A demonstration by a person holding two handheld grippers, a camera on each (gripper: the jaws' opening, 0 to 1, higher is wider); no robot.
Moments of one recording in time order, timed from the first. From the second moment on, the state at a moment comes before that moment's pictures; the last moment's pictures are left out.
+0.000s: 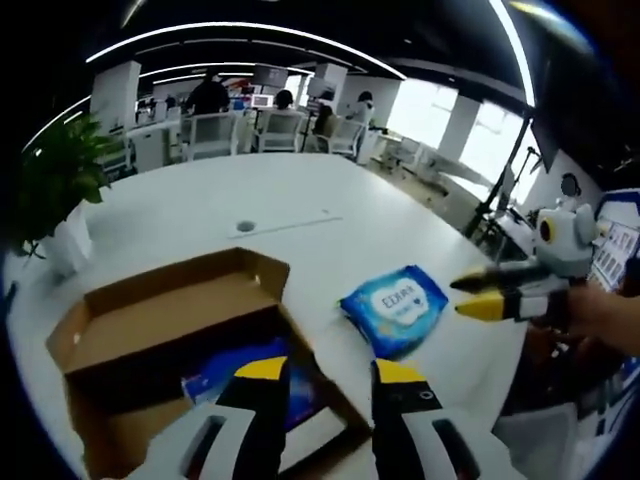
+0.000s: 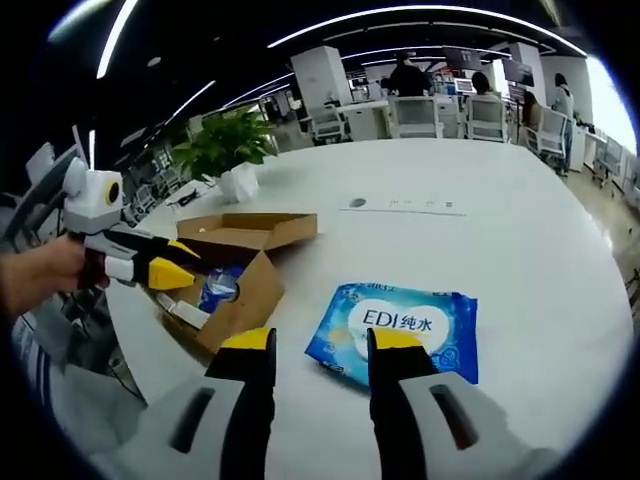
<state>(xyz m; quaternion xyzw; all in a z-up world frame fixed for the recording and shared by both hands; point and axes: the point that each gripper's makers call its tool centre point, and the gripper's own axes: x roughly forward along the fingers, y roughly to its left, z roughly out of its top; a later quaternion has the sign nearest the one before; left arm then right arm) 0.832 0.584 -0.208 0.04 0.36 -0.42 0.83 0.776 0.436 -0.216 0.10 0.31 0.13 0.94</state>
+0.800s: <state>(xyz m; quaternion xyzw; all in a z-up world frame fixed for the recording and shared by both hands) 0.870 0.666 -0.230 0.06 0.36 -0.46 0.81 0.804 0.561 -0.219 0.08 0.33 0.21 0.92</state>
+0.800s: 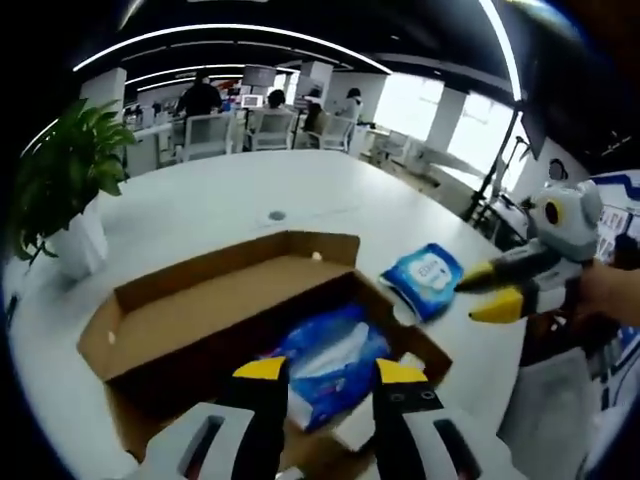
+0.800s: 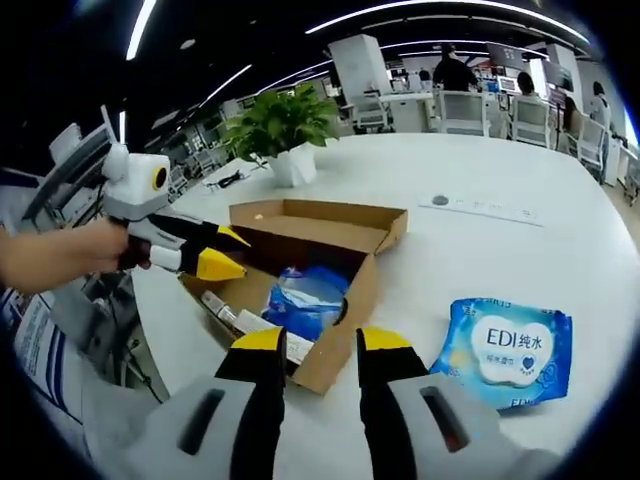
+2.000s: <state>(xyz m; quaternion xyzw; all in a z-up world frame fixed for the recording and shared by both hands) 0.902 0.610 -0.296 0.22 0.30 -0.59 0.72 0.820 0.622 -0.231 0.01 0.34 0.27 0.90</state>
